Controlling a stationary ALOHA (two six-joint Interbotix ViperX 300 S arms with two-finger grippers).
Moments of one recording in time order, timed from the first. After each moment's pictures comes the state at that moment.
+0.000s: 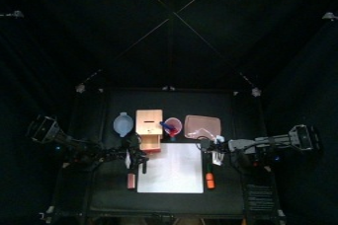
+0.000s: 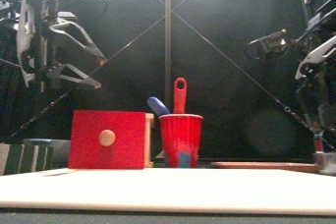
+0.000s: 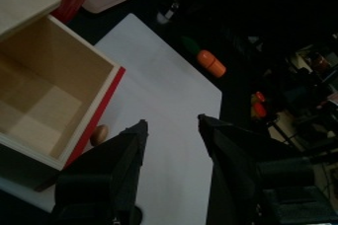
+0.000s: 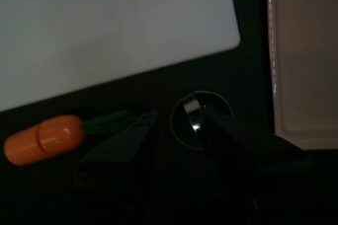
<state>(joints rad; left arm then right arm) -0.33 -0.33 1.14 -0.82 -0.60 -0.11 0.00 -0.51 1.00 -0.08 0.70 0.30</state>
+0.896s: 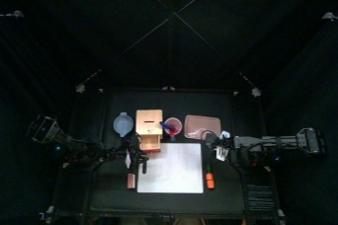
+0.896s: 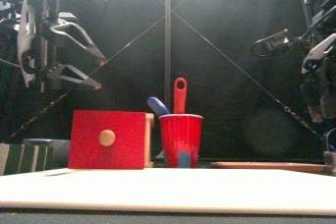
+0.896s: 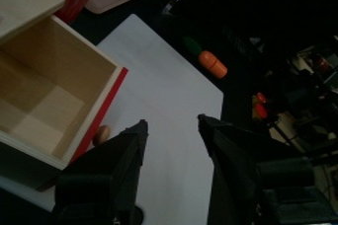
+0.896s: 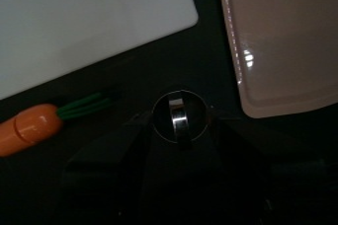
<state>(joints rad) -0.33 -0.32 1.14 -0.82 -0.60 -0.11 -0.09 -0.64 1.03 -0.06 0.83 0.30</state>
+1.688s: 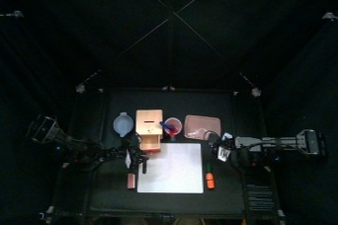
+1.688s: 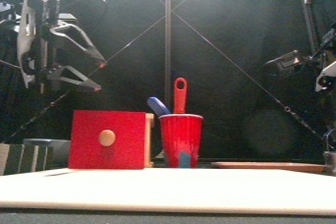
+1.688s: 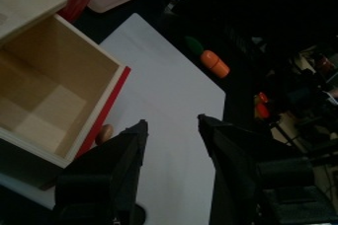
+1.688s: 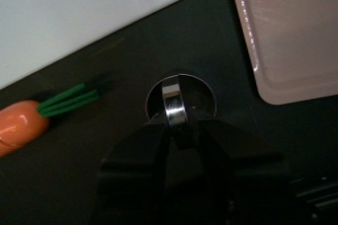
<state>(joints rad) -0.33 -0.32 1.14 -0.82 -0.60 -0.11 -0.15 -0.64 1.12 -0.03 0.72 0.30</state>
